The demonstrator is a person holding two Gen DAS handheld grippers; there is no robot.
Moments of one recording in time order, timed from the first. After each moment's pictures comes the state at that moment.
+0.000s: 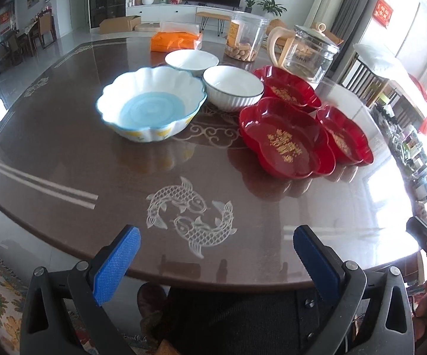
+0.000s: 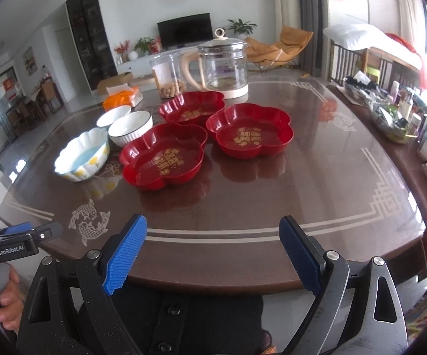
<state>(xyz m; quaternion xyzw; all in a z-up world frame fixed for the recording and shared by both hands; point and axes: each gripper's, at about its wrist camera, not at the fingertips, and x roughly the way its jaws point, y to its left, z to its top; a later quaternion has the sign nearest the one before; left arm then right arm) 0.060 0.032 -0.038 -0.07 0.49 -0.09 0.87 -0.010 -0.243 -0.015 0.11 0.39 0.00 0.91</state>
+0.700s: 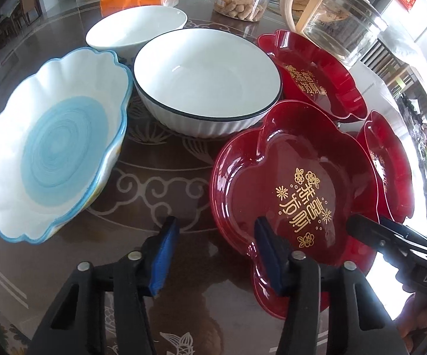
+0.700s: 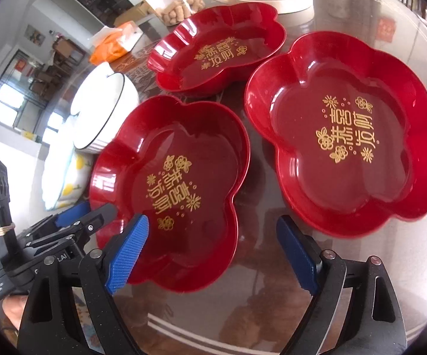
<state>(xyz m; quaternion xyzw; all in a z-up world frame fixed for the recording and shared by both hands) 0.229 -0.030 -0.120 -0.07 0.59 -0.08 0.80 0.215 -0.239 -0.109 0.17 0.57 0.09 0.80</state>
